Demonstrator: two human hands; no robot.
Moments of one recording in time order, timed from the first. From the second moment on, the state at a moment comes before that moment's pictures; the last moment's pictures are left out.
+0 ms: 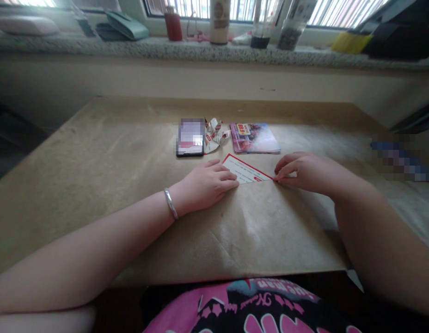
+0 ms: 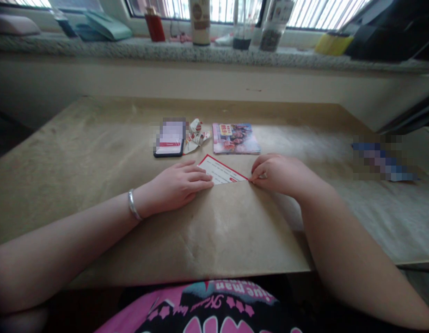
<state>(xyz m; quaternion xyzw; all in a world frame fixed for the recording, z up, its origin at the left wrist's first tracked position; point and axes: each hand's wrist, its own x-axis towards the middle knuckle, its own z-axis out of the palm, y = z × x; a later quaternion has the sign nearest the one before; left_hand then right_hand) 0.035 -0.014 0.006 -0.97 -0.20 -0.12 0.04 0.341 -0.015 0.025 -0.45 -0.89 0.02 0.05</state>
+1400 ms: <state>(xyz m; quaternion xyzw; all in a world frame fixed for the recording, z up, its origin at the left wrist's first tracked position) 0.016 -0.004 0.035 -0.98 -0.19 -0.04 0.02 0.283 -0.027 0.009 -0.31 -0.94 0.01 0.16</state>
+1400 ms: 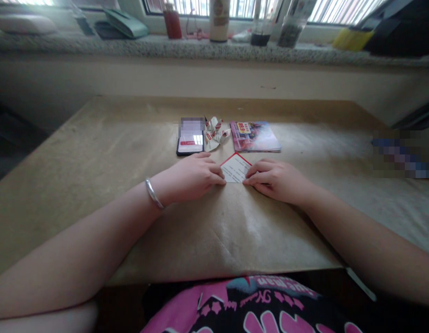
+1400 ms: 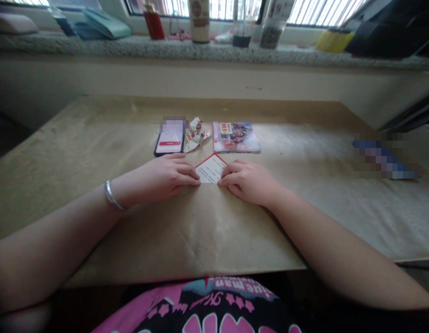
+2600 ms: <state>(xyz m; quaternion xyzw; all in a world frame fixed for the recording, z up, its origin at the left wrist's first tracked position) -0.020 0.005 0.051 -0.95 -0.29 0.08 -0.03 0.288 -0.026 0.003 -0.32 -0.93 0.01 0.16</state>
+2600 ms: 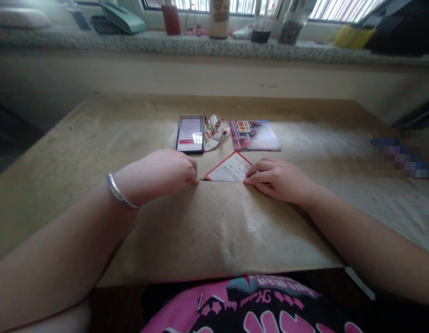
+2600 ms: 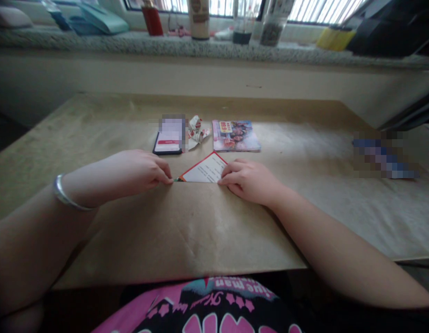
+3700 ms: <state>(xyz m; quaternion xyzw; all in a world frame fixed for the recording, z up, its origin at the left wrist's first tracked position) 0.037 -0.015 0.010 -0.95 -0.23 -0.09 0.19 0.260 -0.027 0.004 -0.39 -0.91 0.02 0.15</state>
